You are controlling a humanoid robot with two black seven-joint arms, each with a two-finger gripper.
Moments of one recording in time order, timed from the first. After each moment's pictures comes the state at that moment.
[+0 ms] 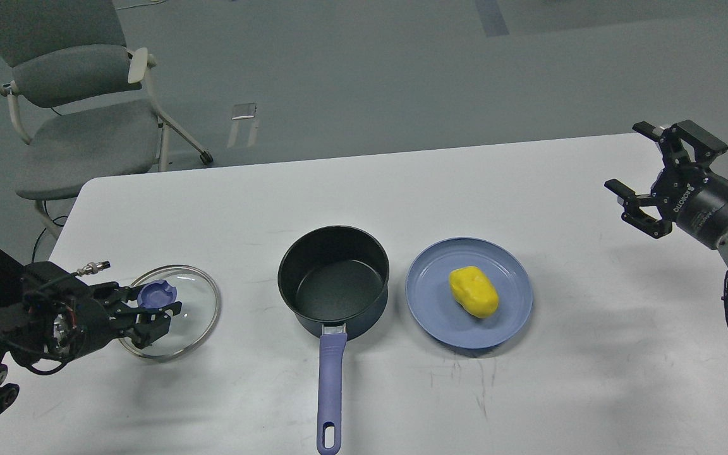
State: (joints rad) left arm -0.54 0.87 -0.41 -1.02 1.99 0.03 -0.49; right arm 0.52 -0.83 0.46 1.08 -0.15 0.42 0.49
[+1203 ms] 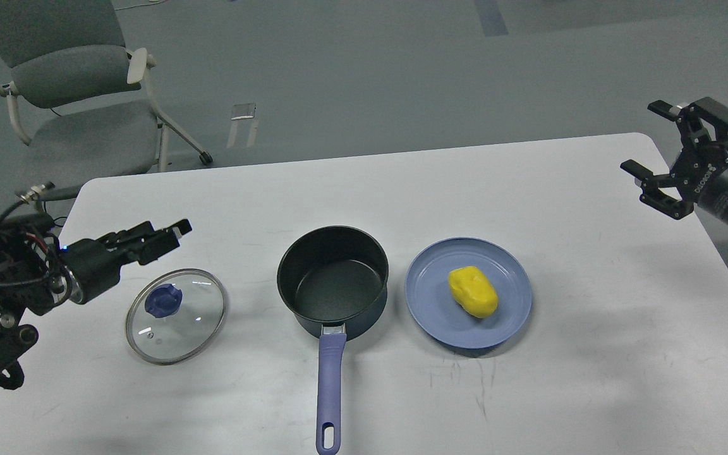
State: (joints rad) left arm -0.70 0.86 -0.42 -1.11 1.16 -0.09 -0.49; right arm 0.61 -0.96 0.46 1.16 -0.28 0.44 0.49
